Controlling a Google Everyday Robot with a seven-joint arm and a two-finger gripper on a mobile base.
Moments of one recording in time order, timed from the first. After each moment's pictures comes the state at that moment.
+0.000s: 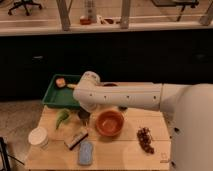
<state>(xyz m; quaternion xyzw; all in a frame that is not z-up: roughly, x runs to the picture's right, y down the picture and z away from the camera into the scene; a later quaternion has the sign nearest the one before) -0.089 0.117 0.782 -0.19 -0.17 -0.54 0.80</state>
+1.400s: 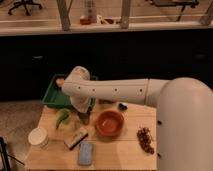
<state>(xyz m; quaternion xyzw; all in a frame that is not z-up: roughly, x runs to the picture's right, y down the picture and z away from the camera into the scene) -0.120 0.117 0.776 -0.22 -0.19 -0.56 0.77</state>
